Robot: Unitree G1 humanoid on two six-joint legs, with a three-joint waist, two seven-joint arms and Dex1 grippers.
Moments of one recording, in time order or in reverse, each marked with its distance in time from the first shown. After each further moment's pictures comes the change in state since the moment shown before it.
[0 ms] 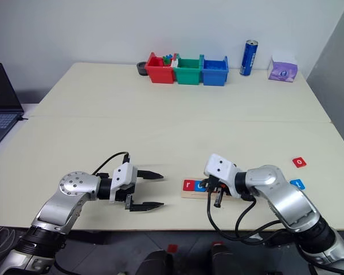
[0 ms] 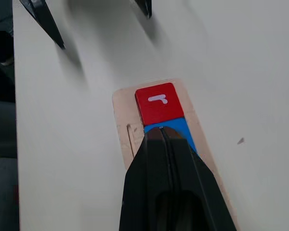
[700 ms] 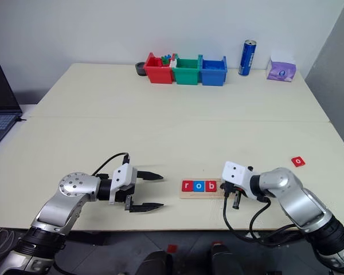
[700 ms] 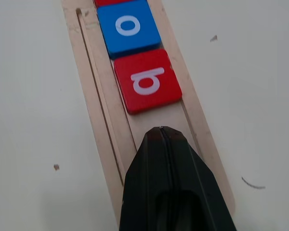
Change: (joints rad) left arm 0.008 0.002 0.000 0.001 0.000 -0.004 0.001; right arm 0.038 -0.095 0.046 0.153 -0.118 -0.175 0.029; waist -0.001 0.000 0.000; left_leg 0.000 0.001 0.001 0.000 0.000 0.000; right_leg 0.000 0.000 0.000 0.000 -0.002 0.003
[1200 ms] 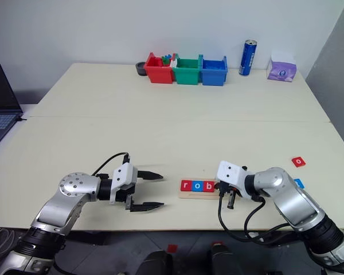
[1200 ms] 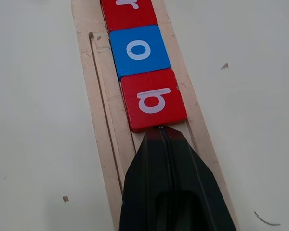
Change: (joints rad) left arm 0.002 0.000 0.000 -0.012 0.000 0.021 0.017; right arm -0.013 0.043 0.007 0.000 -0.009 0.004 0.012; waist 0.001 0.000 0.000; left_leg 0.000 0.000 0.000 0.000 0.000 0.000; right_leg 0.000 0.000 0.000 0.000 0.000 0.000
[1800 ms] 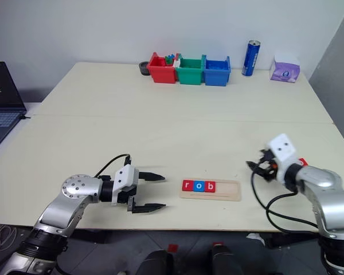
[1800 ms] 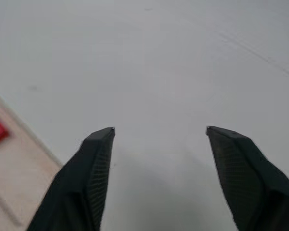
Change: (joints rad) left arm 0.012 -0.020 -0.007 0.006 -0.002 -0.022 0.003; right arm 0.200 0.093 -0.606 0.009 0.109 0.115 -0.283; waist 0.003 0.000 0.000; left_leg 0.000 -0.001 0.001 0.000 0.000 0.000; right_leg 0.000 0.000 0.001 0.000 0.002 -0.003
